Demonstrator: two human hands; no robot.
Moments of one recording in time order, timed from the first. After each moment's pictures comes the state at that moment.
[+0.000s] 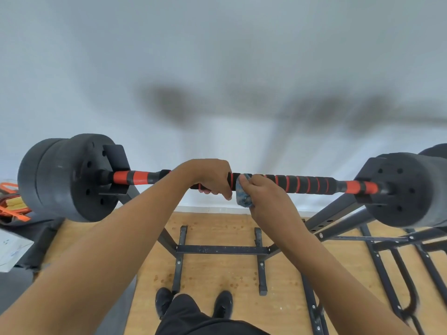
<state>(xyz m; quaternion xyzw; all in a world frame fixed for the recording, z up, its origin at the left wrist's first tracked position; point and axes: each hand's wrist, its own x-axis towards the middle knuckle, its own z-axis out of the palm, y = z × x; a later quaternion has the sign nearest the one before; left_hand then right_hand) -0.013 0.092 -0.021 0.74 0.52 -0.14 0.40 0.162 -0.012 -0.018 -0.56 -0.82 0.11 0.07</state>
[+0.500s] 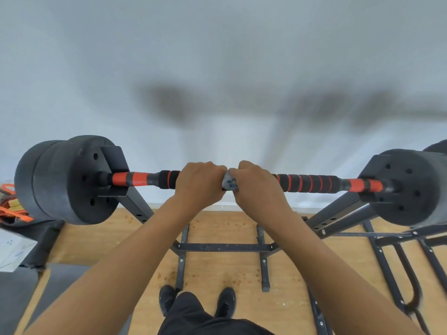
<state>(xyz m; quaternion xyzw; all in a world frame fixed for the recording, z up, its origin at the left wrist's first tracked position) -0.022 0.049 -0.060 0.83 0.56 0.01 -0.06 0.128 0.015 -0.001 -0.57 -0.81 0.11 0.05</state>
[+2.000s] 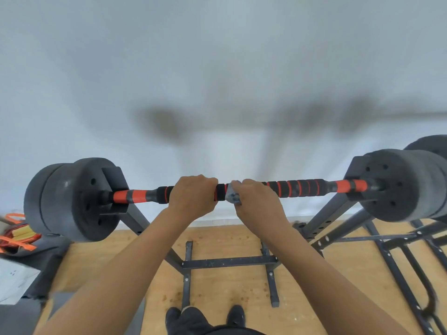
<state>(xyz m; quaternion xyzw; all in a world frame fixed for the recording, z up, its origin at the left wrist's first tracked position) -0.029 0.051 -0.063 0.82 0.56 0.01 -0.08 0.147 -0.003 -0.014 -0.60 -0.78 0.10 0.10</state>
